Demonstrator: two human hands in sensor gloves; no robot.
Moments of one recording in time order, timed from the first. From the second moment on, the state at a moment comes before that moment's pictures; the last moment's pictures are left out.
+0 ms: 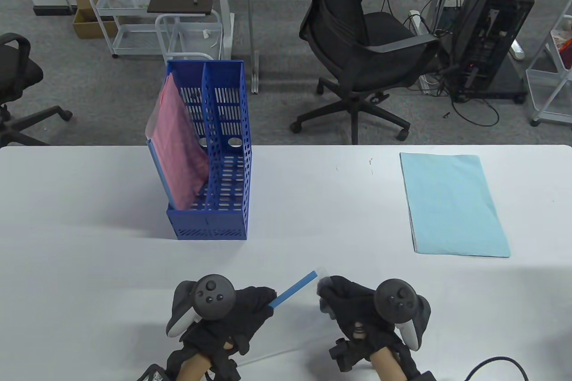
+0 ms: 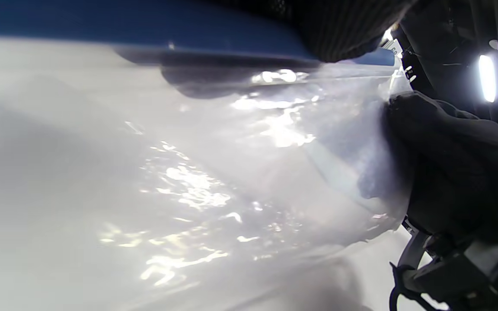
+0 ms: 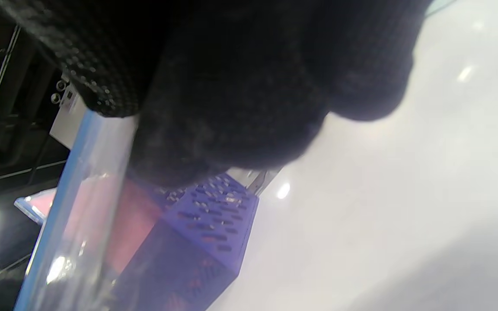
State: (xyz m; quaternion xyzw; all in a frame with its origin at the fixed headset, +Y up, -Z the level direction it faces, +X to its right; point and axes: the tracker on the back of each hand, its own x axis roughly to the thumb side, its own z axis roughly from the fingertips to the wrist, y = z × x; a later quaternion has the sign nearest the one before) left_hand -0.146 -0.727 -0.255 -0.15 -0.19 0.33 0.91; right_hand 0.169 -0.732 -0.272 0.05 -0.03 0.88 0.47
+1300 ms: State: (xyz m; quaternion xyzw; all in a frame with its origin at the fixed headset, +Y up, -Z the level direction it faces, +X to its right) left_hand -0.281 -0.777 -0.290 -0.23 0.17 0.18 0.94; right_hand 0.262 -0.724 -0.278 -0.10 -0.08 0.86 0.49
